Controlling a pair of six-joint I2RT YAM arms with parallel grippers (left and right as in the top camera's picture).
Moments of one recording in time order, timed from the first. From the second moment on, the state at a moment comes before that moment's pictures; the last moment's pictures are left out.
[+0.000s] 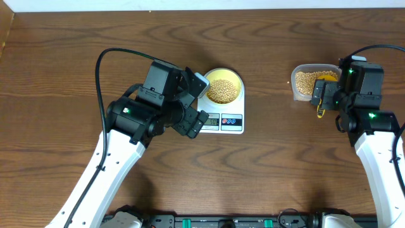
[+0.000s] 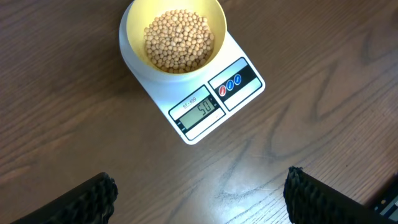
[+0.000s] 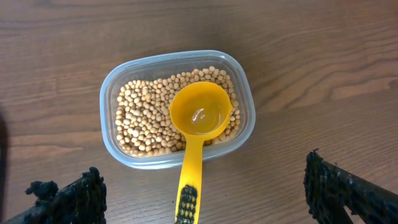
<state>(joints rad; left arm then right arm) -0.43 1.31 1.29 -1.01 0.21 0.20 -0.05 1.27 0.97 -0.52 0.13 0.04</state>
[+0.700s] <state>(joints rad) -0.43 1.31 1.29 -1.00 0.21 0.20 -0.05 1.27 0.97 -0.52 0.13 0.04</state>
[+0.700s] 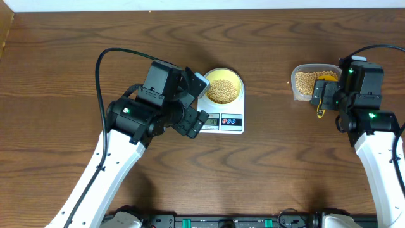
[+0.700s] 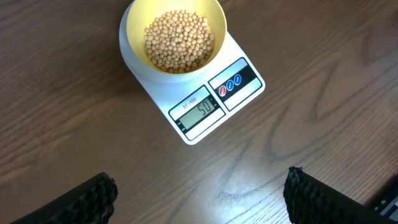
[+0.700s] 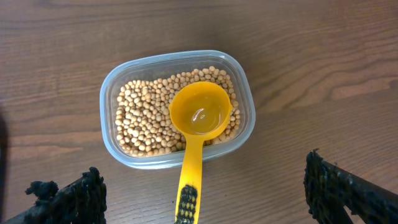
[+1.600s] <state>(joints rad) -0.43 1.54 1.29 -0.93 0.21 -0.09 -0.05 1.27 0.97 -0.52 0.13 0.04</state>
